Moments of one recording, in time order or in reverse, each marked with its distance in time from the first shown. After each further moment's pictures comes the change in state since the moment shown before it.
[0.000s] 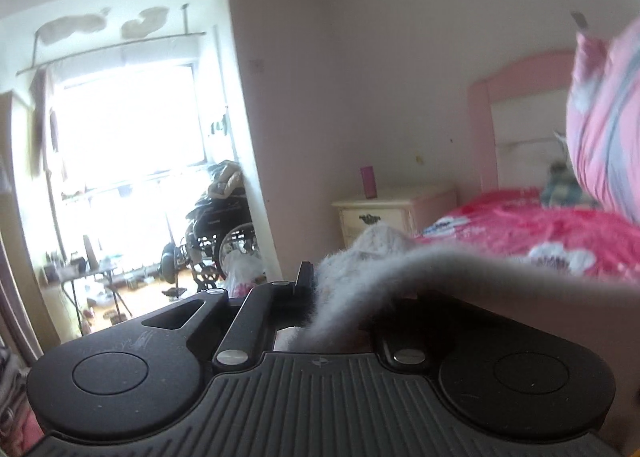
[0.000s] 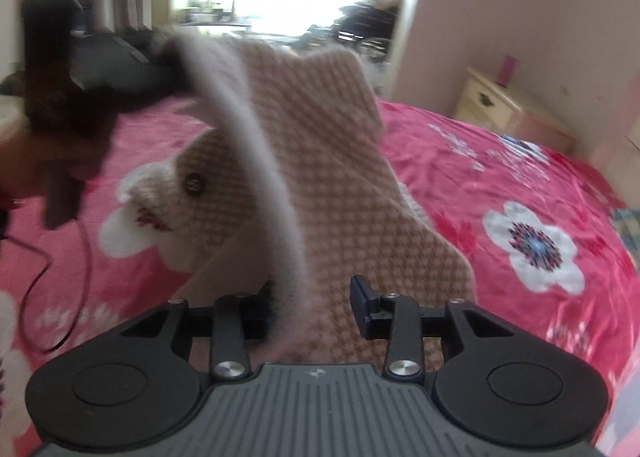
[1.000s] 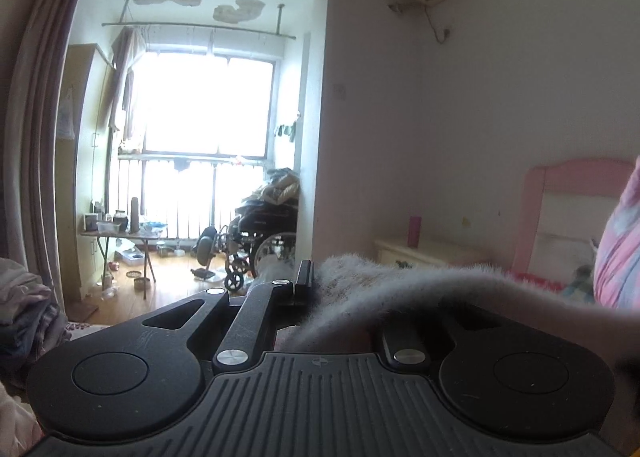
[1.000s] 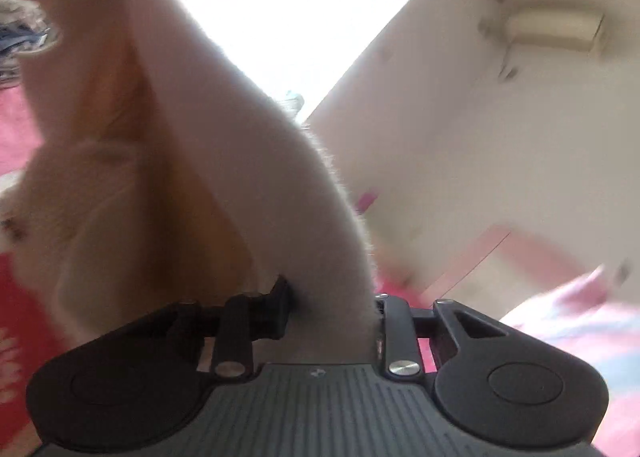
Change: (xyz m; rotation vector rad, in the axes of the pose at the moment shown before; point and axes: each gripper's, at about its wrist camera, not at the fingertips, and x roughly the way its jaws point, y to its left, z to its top) left arm -0.068 0.050 0.080 -0.284 -0.042 0.132; right arm -0.081 -0.002 0.001 -0.311 -0.393 -0.570
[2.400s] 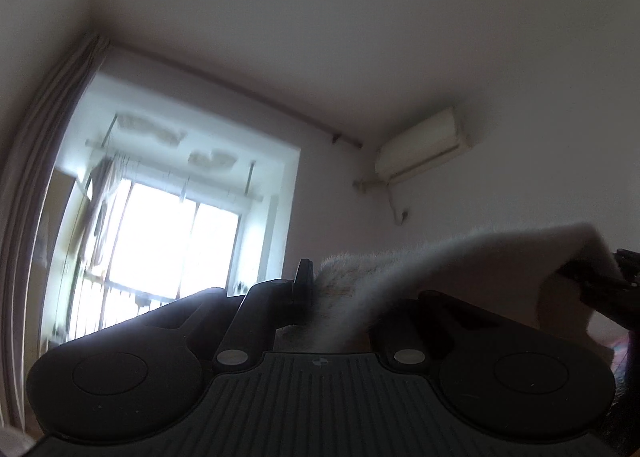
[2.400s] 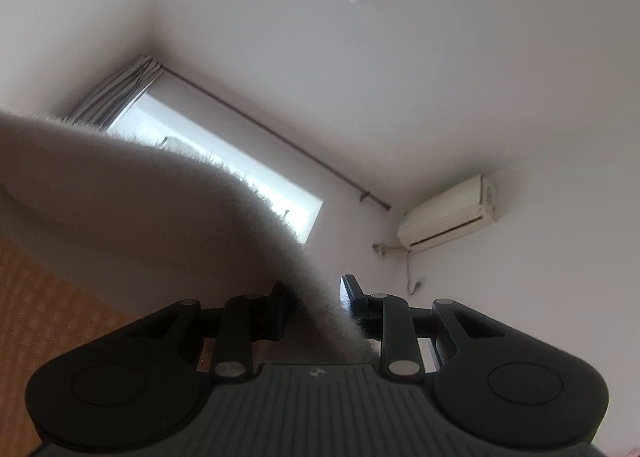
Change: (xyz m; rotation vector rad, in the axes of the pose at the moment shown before) left arm -0.115 -0.006 0.188 -0.061 -0.379 -0.131; right arm -0.108 -0.227 0.212 0.297 -0.660 -0.106
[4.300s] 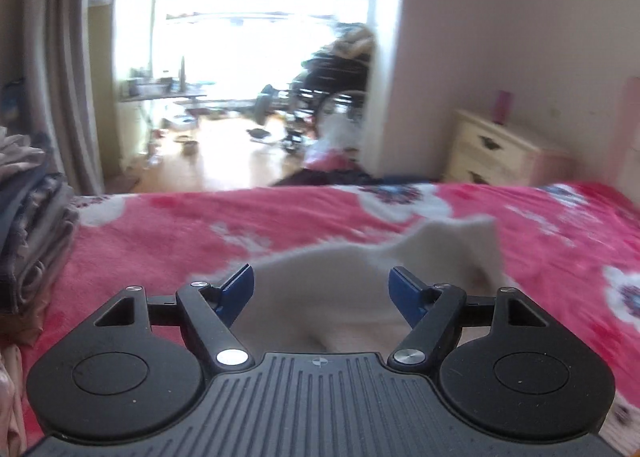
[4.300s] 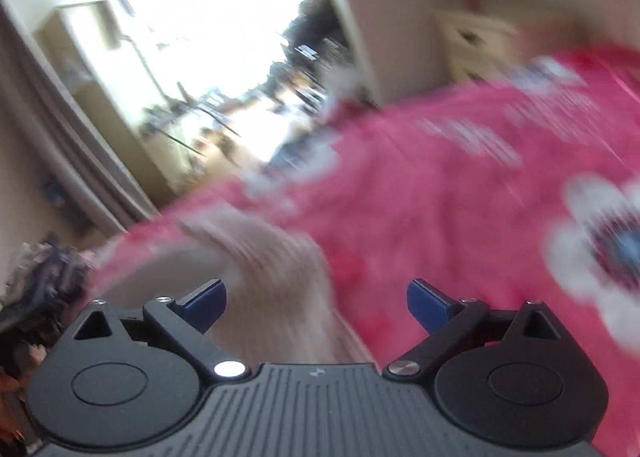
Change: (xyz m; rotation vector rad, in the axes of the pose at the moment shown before) left arm 0.151 0.155 -0.429 0.011 0.835 0.275; right arm 0.117 0.120 -0.518 0.764 1.237 0.381
